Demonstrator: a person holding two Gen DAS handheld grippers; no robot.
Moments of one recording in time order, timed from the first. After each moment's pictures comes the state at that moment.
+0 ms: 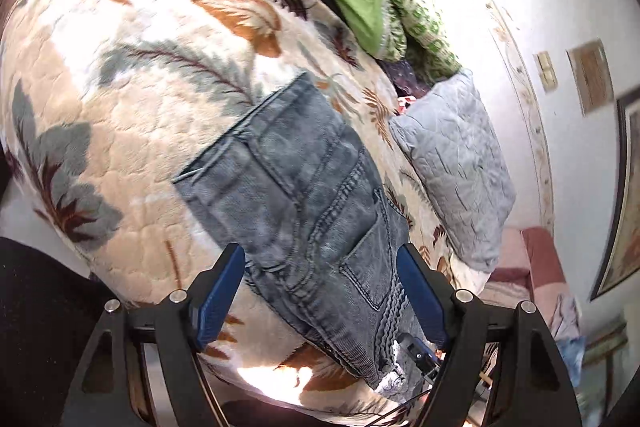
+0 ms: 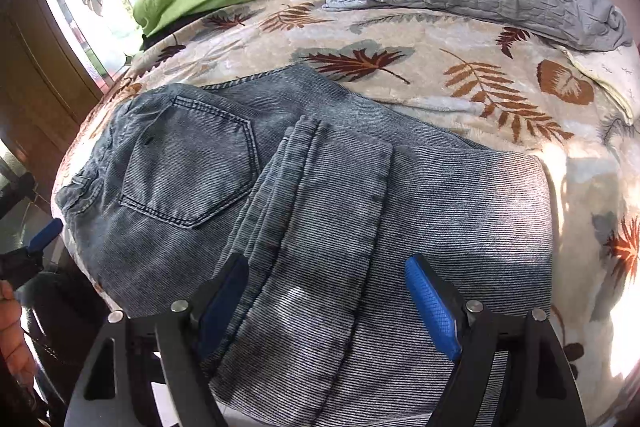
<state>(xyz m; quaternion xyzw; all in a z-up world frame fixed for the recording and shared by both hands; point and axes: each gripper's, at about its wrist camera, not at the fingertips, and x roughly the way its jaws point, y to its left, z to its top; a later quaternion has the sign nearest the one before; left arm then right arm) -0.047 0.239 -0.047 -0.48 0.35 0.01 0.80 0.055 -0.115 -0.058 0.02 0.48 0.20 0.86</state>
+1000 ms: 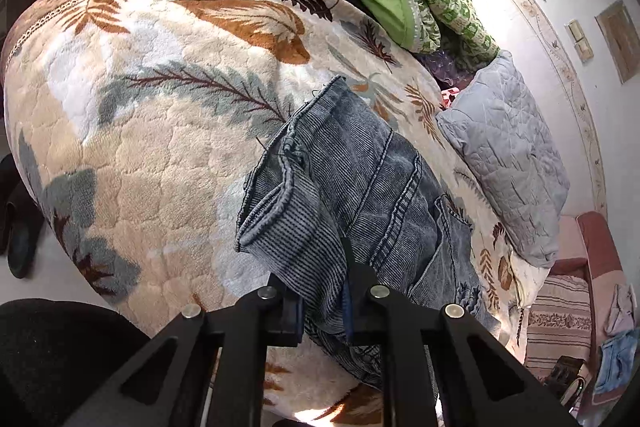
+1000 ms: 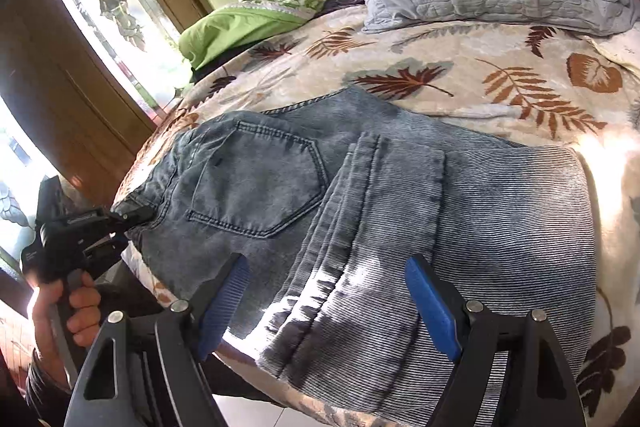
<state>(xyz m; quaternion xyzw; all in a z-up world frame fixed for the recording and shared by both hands) -0.010 0.227 -0.051 -0.38 0.38 0.08 0.84 0.036 -0.113 -0.050 0.09 0.44 0.28 0.85</state>
